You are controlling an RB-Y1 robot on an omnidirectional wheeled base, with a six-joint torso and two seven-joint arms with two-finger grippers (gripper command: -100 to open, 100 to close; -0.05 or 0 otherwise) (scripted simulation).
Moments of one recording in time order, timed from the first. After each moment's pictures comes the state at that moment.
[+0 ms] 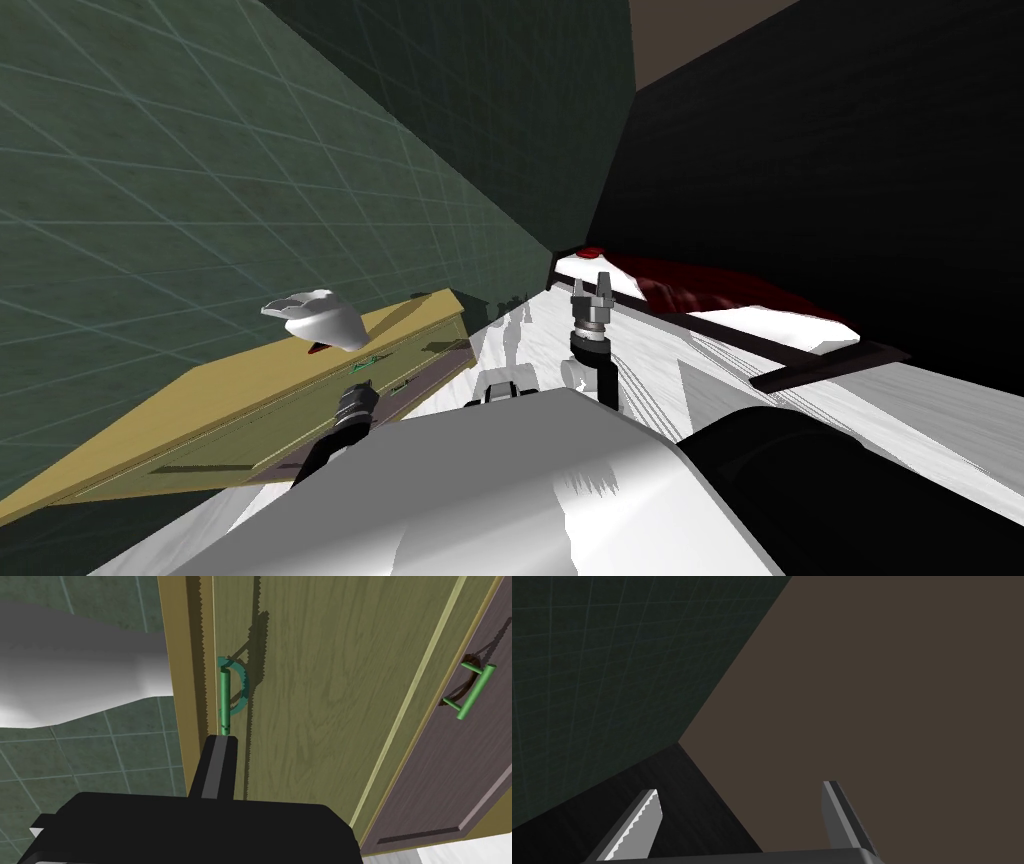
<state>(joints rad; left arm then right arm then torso) 0.38 0.16 0.39 -1.46 0.32 -0.17 -0.02 0.45 0.03 0.01 -2.35 -0.07 -0.59 0.07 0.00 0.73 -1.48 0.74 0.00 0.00</state>
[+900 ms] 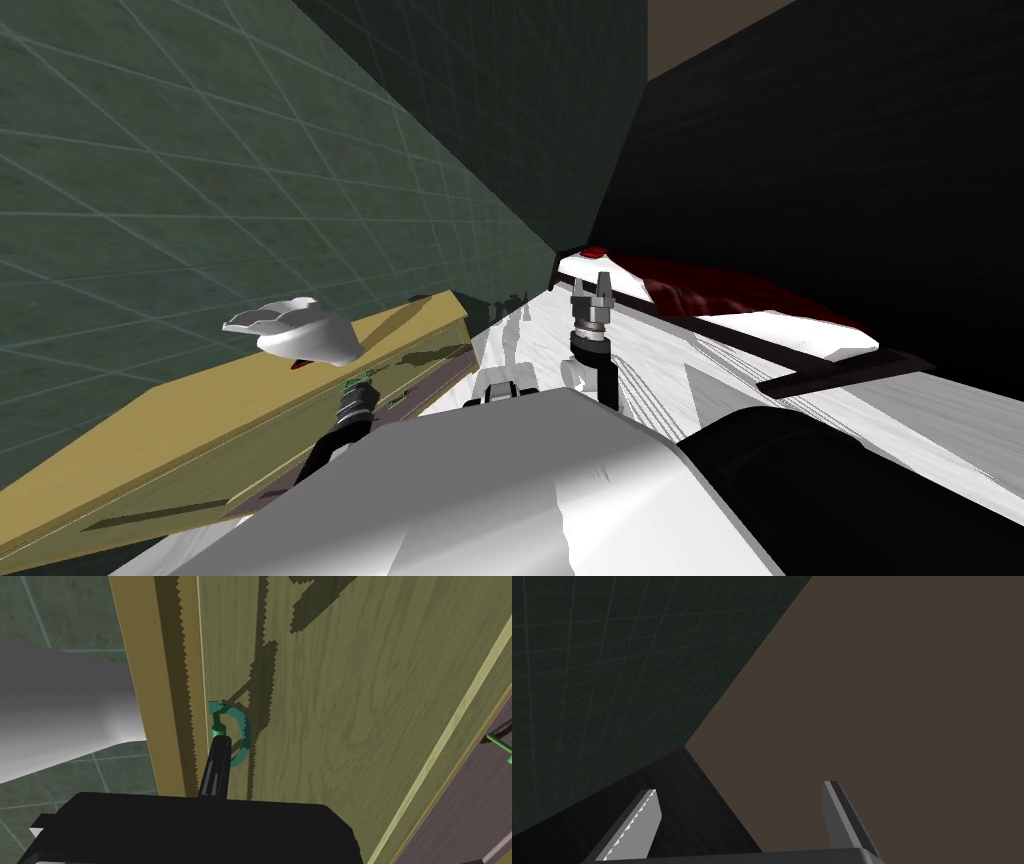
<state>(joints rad) 0.36 0.16 0.40 -1.43 0.32 -0.18 -0.02 0.45 0.03 0.01 -2.35 -0.07 -0.59 0.07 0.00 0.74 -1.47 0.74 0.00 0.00</state>
